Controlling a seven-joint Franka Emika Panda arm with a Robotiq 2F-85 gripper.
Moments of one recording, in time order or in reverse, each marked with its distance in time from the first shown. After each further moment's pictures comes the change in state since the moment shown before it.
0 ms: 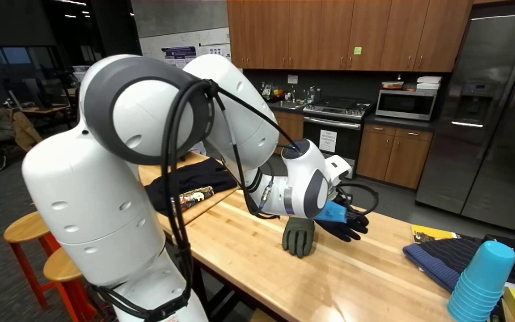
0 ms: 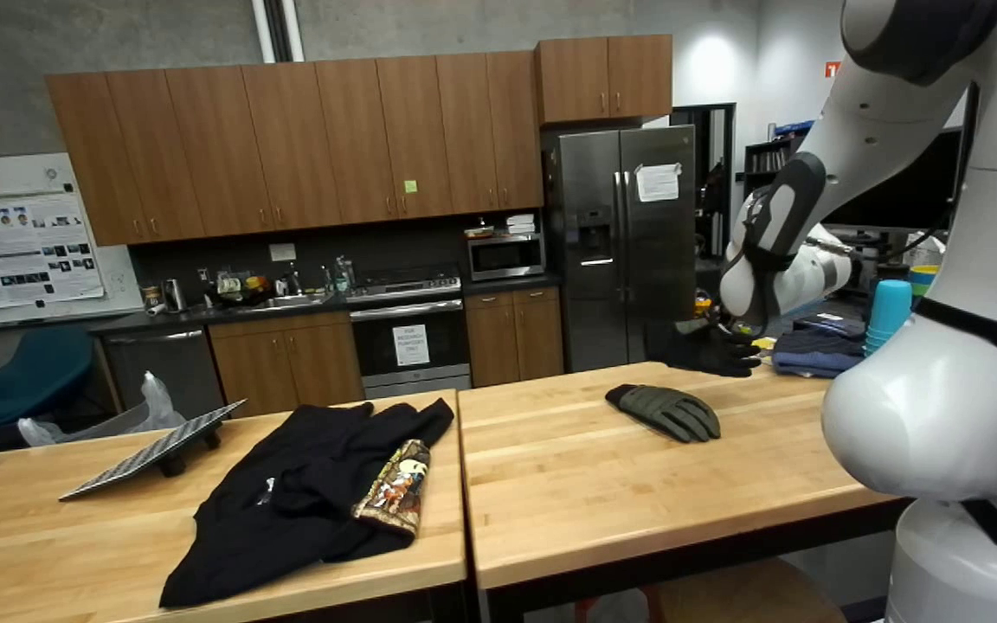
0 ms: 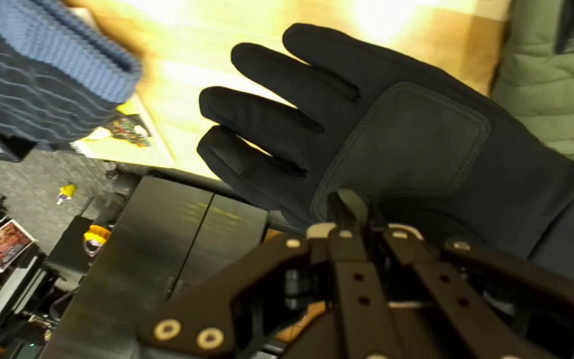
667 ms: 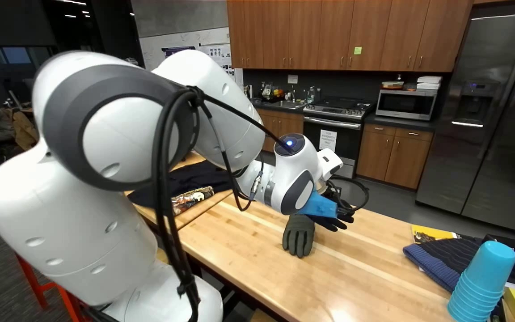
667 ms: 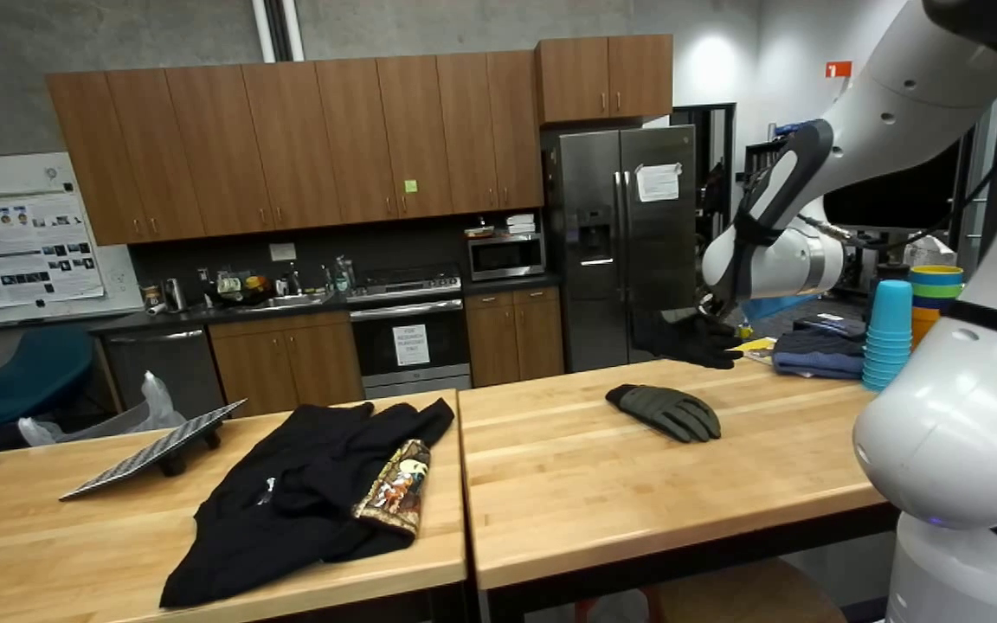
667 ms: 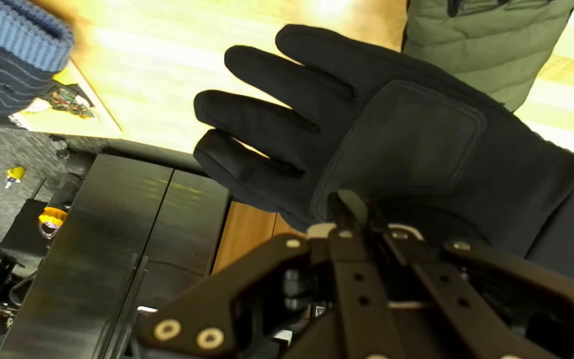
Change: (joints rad) arm 0.413 -0.150 -0.327 -0.079 0.317 -0.021 -0.295
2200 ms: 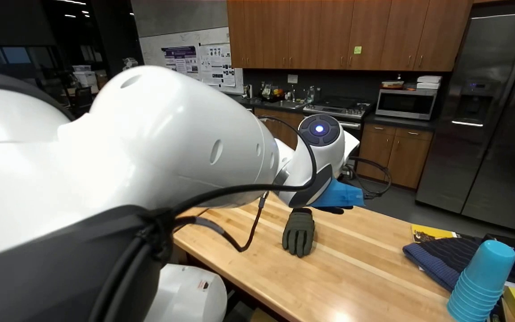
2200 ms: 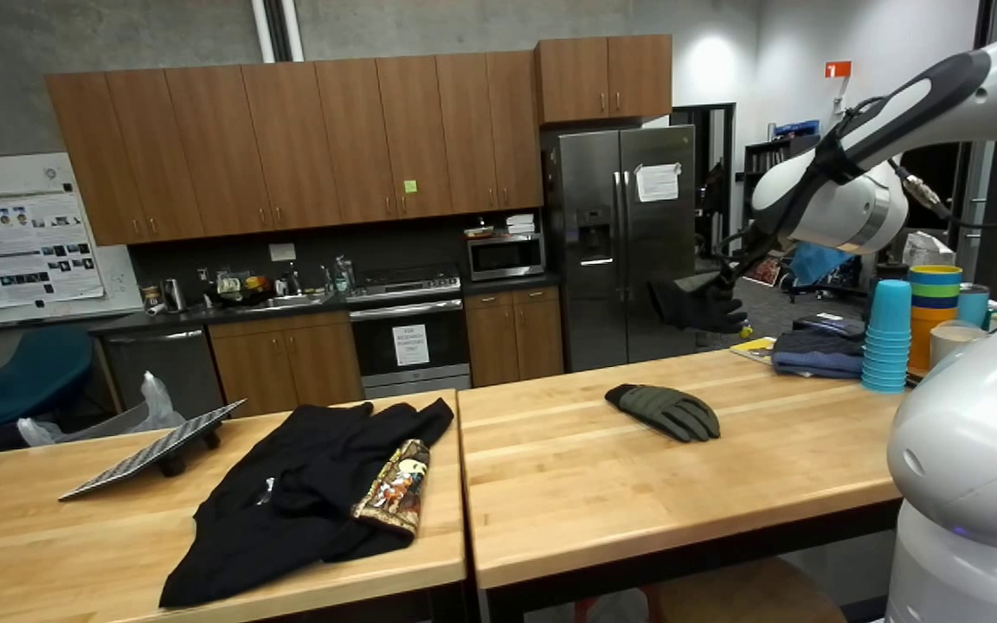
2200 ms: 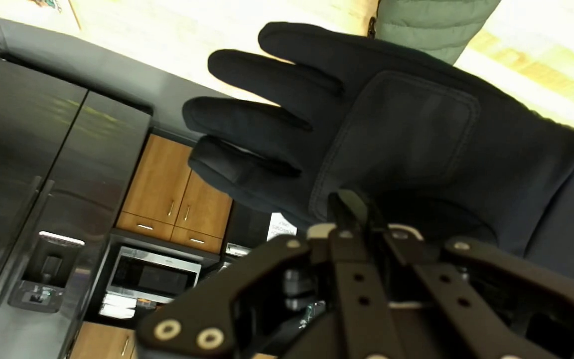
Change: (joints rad) arm 0.258 -0.369 -0.336 0.005 0.023 -0.237 -0.415
